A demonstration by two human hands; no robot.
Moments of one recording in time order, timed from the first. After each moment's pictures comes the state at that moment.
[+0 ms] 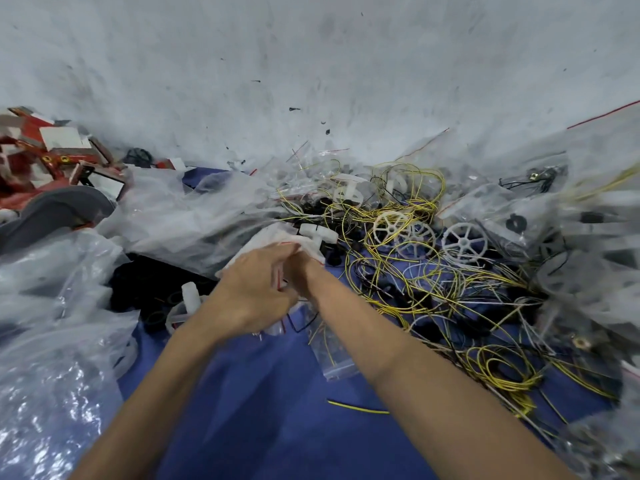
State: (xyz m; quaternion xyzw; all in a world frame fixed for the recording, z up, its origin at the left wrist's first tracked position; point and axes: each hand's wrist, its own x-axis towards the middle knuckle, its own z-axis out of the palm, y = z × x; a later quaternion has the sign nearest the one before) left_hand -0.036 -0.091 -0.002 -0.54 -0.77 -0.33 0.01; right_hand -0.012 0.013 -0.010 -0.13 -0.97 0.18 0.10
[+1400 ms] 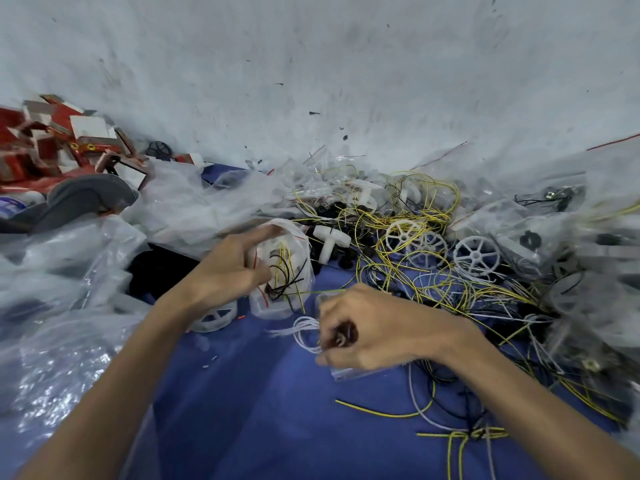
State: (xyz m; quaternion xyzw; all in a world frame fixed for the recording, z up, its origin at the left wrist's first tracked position) left_hand -0.090 -0.107 -0.012 -0.52 -0.75 -0.40 -0.05; right_hand 0.097 0.005 0.001 0.00 -0.98 0.21 -0.01
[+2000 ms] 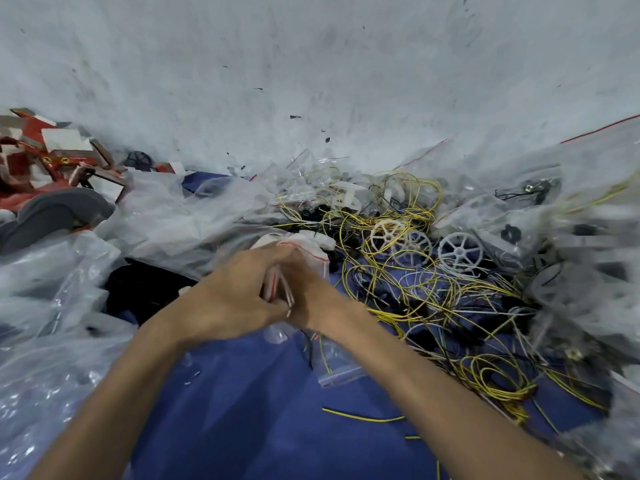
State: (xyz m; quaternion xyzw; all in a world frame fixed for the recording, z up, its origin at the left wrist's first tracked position) left_hand -0.047 -0.104 0.009 -0.63 -0.71 -0.31 -0.03; right_hand 0.026 -0.003 -0.016 -0.09 -0.97 0.18 0.15
